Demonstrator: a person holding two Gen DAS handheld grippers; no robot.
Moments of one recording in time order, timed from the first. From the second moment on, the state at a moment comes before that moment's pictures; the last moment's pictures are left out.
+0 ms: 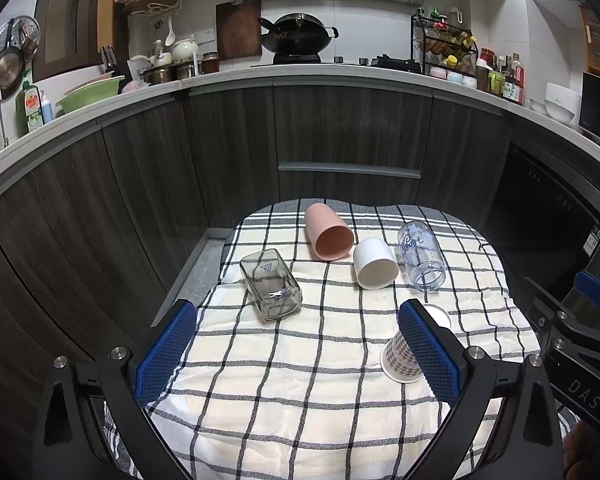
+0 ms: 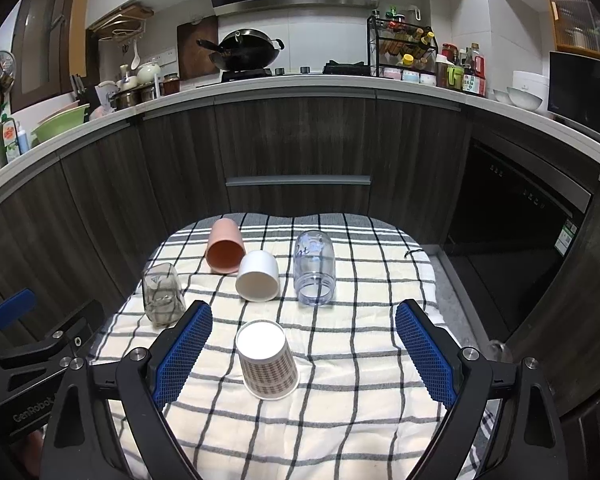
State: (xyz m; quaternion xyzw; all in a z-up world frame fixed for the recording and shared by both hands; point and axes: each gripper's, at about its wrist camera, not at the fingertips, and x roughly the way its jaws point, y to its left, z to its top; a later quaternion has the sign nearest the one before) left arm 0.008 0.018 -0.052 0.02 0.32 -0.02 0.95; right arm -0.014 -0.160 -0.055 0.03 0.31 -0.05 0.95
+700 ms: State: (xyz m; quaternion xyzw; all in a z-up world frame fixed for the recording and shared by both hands) left arm 0.008 0.017 -0.051 0.02 0.32 -0.02 0.95; right arm -0.015 -0.162 -0.053 0.03 0.30 -0.05 0.95
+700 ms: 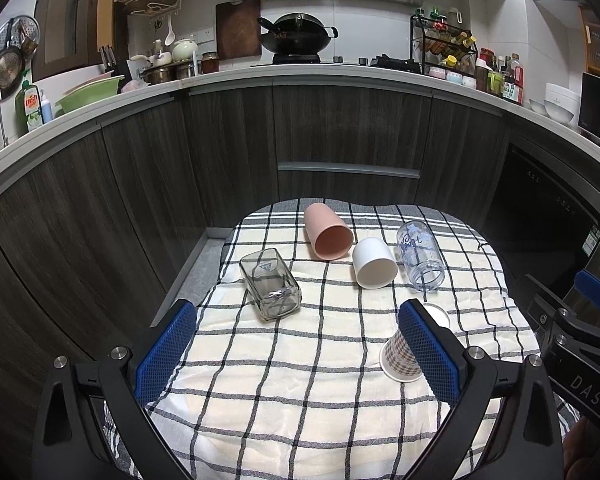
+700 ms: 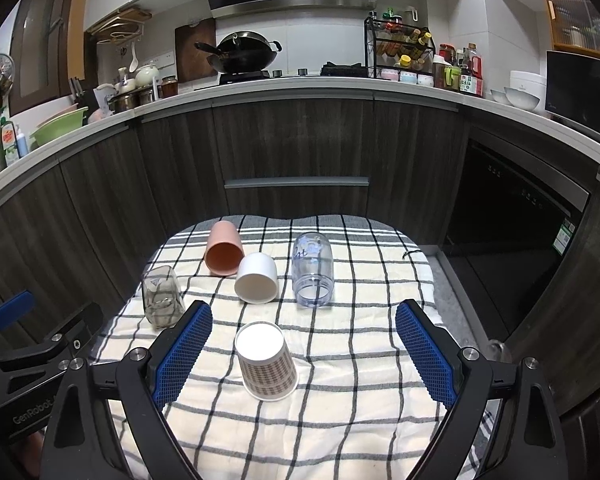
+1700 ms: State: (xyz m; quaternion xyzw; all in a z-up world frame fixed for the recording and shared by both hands) left arm 0.008 0.023 -0.056 0.01 0.32 -0.02 0.95; right arm -0.015 -0.164 -0.054 0.03 0.31 -0.05 0.95
